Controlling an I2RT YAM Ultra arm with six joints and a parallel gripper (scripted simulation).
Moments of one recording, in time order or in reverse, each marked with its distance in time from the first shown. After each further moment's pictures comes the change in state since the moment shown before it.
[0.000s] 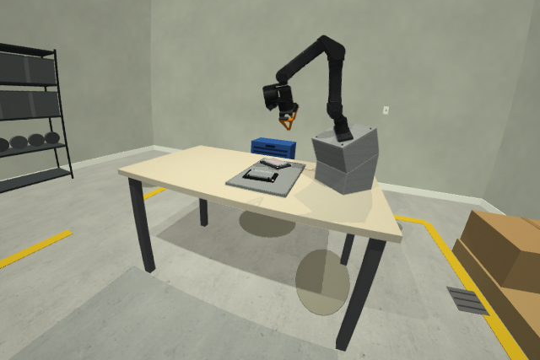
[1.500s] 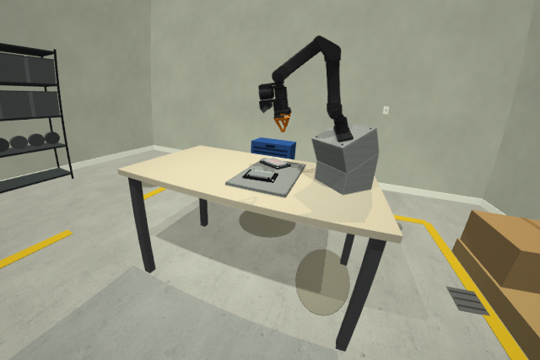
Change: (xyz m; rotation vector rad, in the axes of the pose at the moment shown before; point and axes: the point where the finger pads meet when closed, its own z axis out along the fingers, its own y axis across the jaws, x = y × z) arm -0.019 0.053 -0.010 -0.331 -0.008 -0.191
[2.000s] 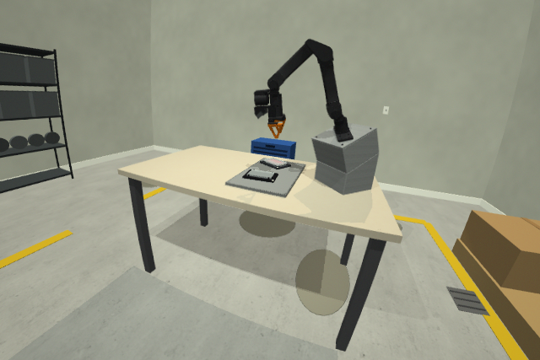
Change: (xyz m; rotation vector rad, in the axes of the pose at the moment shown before) arm -0.033 0.008 0.028 -0.035 -0.035 0.013
